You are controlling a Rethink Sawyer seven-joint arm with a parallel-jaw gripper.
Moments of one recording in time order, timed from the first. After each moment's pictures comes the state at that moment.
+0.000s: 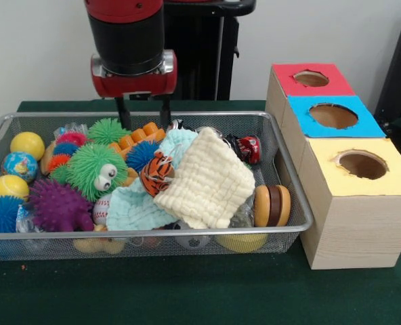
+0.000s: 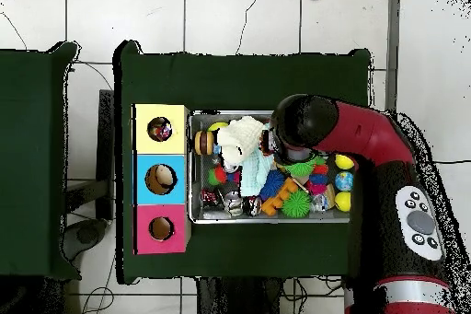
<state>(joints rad) -0.47 -0.59 0.16 1.36 -0.18 1.04 1.44</state>
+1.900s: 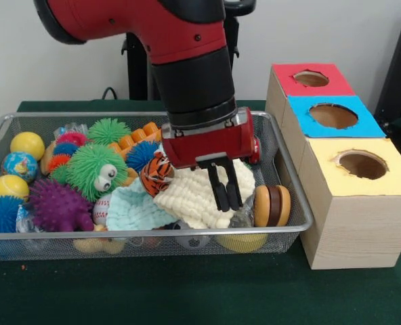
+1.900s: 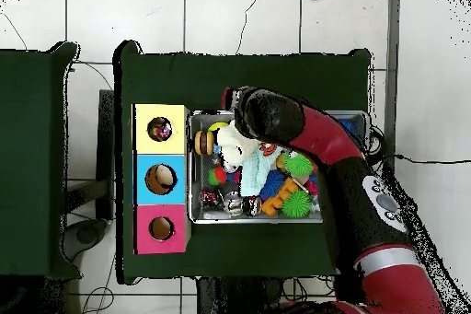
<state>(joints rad) -0.51 -0.51 0.36 1.49 0.06 0.44 1.44</state>
